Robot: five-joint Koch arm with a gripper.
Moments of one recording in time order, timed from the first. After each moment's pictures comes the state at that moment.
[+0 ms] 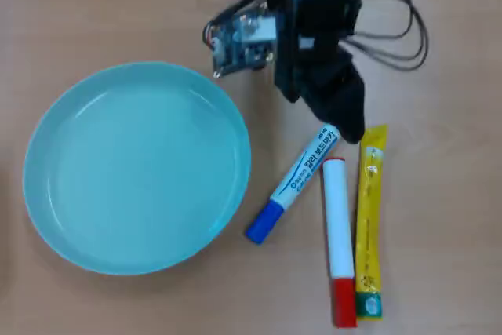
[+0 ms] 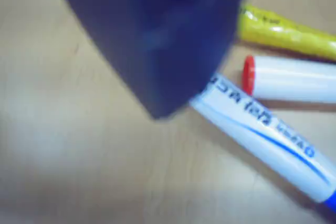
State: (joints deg) arm 89.0 71.5 54.1 103.9 -40.8
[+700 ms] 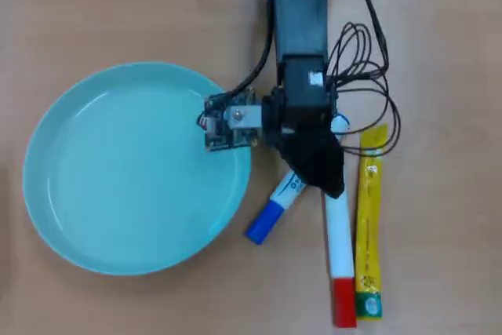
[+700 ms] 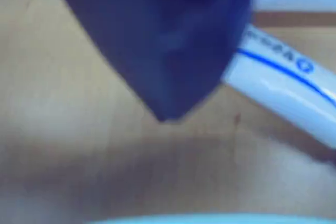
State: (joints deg) arm 91.4 49.3 39.6 104.0 -42.7
